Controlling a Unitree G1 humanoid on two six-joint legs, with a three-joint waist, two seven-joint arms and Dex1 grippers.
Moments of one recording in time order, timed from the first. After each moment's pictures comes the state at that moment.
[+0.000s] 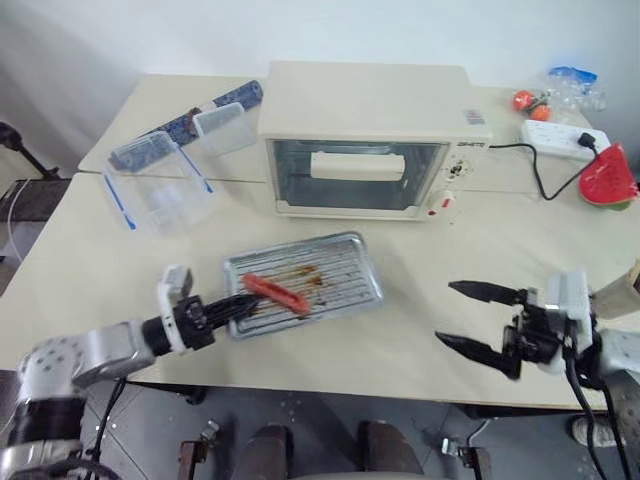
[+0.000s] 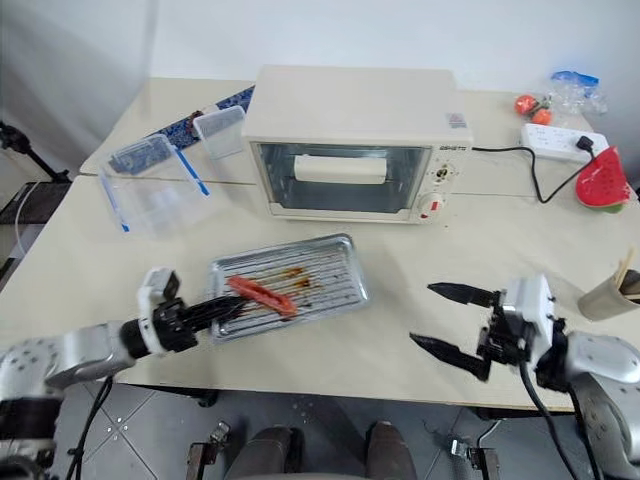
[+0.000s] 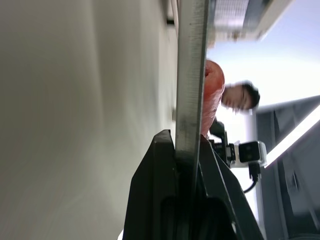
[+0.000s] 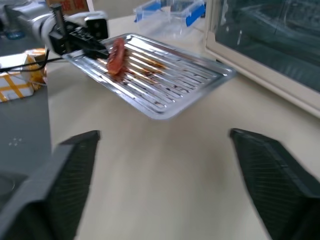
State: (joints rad) left arm -0.28 0.71 0.17 0.21 -1.87 1.36 -0.08; right arm 0.20 -0.74 -0.39 -0.43 0.69 0.28 1.14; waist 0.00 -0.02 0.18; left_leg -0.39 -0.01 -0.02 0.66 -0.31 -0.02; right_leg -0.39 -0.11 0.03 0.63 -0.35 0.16
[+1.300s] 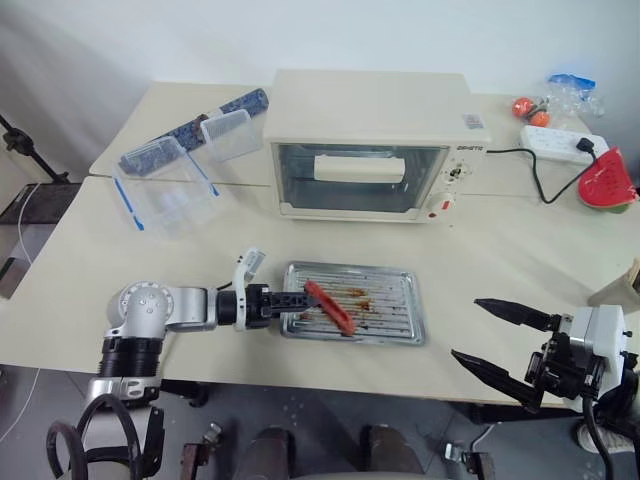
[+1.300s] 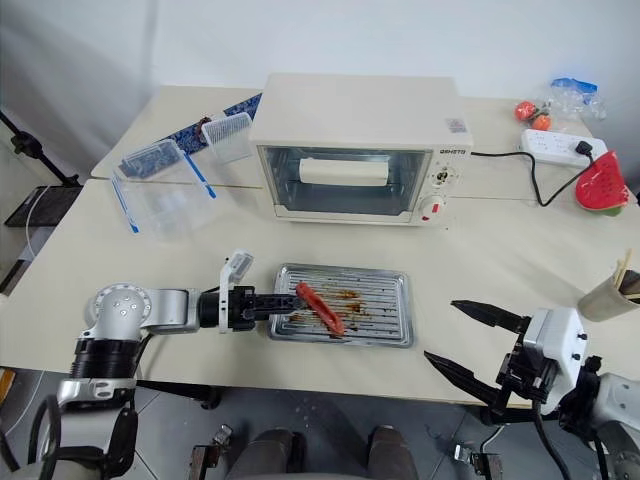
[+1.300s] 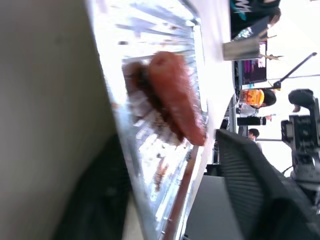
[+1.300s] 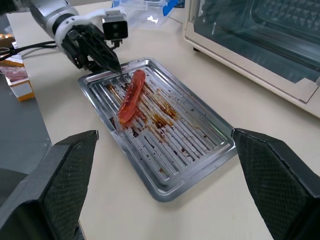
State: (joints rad) left arm -0.50 0.53 0.13 0.10 -1.12 1.45 -0.41; right arm 0.38 -0.71 -0.49 -0.58 0.69 0.27 1.03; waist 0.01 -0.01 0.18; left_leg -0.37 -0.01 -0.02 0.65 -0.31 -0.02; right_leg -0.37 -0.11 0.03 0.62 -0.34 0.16
